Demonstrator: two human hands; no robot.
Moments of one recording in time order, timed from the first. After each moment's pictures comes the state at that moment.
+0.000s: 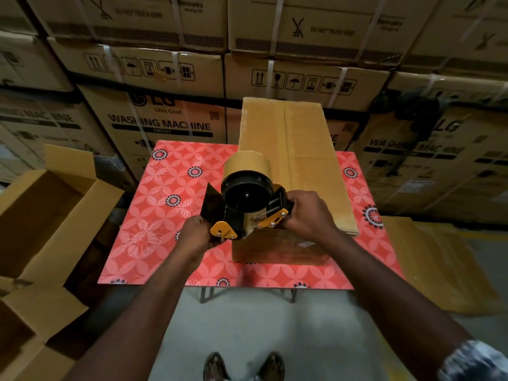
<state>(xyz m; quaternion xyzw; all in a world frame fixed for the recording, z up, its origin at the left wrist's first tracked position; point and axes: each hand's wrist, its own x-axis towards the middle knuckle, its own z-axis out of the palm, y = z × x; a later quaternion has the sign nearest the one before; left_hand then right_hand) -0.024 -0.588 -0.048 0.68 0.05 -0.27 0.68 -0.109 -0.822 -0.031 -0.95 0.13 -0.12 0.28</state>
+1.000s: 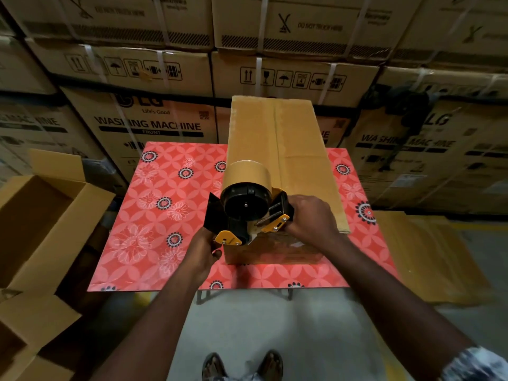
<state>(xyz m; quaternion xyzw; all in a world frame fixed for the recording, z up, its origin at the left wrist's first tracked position) -0.030 -0.609 -0.101 0.62 0.12 -0.33 0.70 -0.124 -0.841 -0.039 -0.97 0.09 -0.15 0.15</state>
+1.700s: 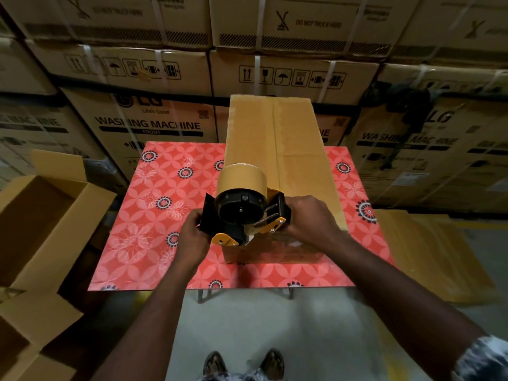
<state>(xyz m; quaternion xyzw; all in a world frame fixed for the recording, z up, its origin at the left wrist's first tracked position) -0.024 -0.603 -0.090 0.75 -0.05 -0.16 0.63 -0.127 -0.846 -0.037 -0.98 0.07 -0.11 0.15</state>
